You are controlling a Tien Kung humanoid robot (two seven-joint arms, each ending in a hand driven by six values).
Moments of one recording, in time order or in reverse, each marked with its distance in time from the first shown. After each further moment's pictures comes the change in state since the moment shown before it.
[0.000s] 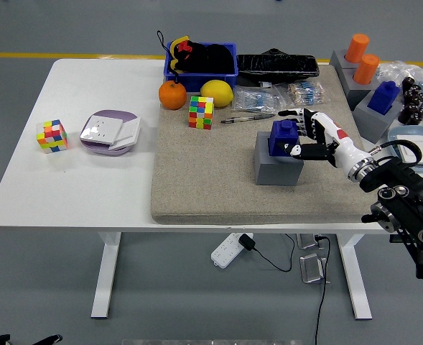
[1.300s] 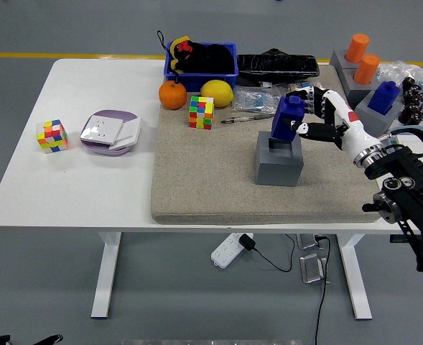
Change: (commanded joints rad) left arm 0.001 -0.002 0.014 0.001 -0.024 -0.002 -0.008; right arm 0.013 -0.028 0.033 0.076 0.048 -0.081 0.052
